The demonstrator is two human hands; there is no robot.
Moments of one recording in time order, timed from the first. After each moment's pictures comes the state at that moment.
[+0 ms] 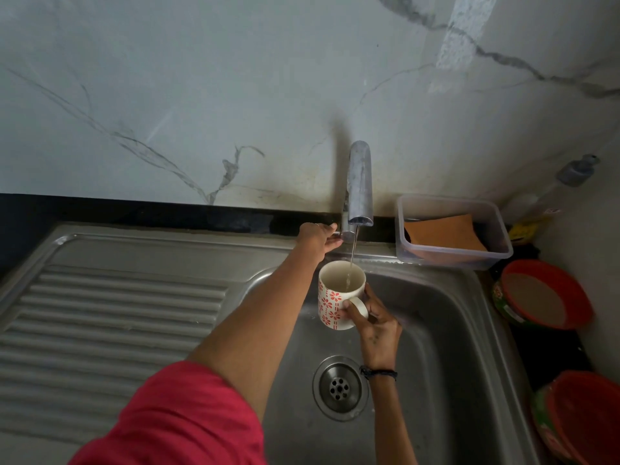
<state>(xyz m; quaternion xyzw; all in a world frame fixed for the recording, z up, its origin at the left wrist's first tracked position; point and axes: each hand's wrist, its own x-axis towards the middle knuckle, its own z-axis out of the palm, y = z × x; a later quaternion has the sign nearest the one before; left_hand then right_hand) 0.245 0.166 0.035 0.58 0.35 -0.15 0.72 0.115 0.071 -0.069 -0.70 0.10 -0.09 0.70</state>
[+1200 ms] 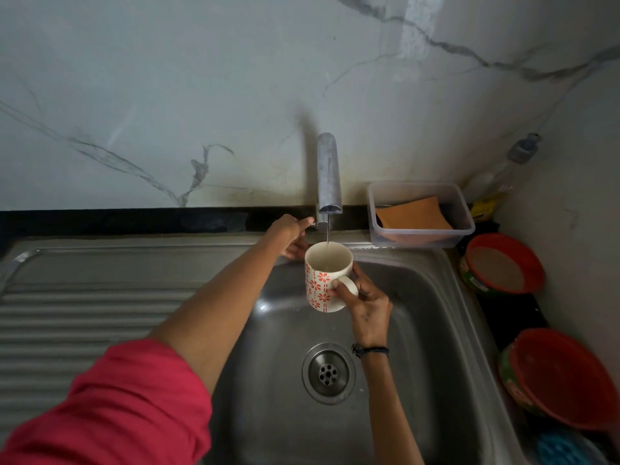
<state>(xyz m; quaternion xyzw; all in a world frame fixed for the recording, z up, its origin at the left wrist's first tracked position) 0.245 0.182 0.032 0.81 0.22 -0.25 0.49 0.112 0.061 -0.046 -0.66 0.11 -0.10 0.74</state>
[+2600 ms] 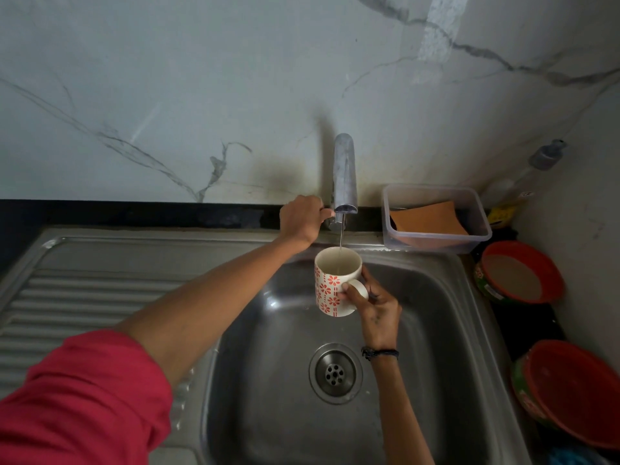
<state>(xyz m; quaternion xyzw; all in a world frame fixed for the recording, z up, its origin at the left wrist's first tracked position) 0.225 0.181 0.058 0.97 -0.01 0.02 0.23 0.108 0.060 -0.041 -0.65 0.10 -0.06 0.75</state>
